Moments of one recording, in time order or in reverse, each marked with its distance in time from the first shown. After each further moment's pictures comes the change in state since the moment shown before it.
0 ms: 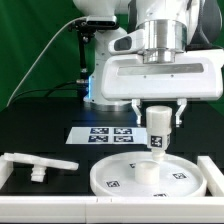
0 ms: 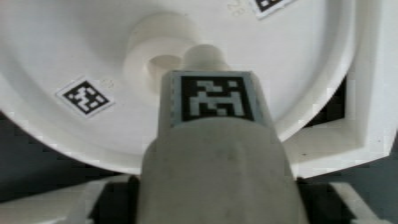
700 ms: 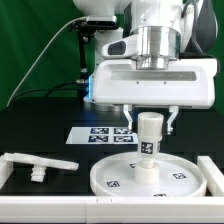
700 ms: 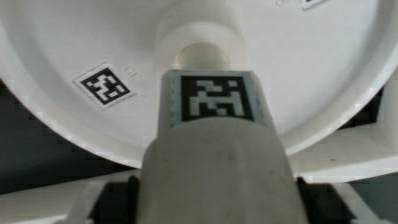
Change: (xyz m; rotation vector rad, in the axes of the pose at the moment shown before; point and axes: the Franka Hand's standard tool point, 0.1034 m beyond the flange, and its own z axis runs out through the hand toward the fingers) arm -0.003 0.011 0.014 -0.024 0.009 -0.033
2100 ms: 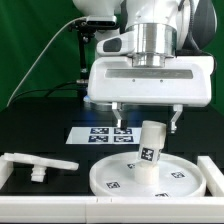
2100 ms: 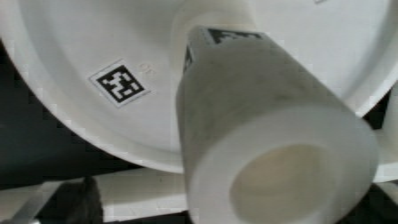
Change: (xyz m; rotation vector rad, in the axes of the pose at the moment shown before) arm -0.001 0.005 -0.001 -0.006 -0.167 -0.025
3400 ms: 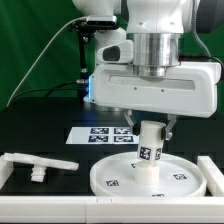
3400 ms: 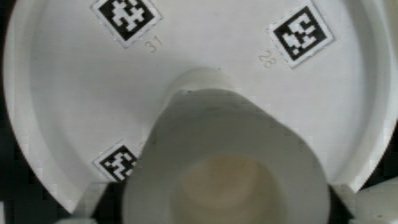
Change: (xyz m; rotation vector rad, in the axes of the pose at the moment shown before) arm 0.001 -0.006 0.005 -0.044 -0.202 0.328
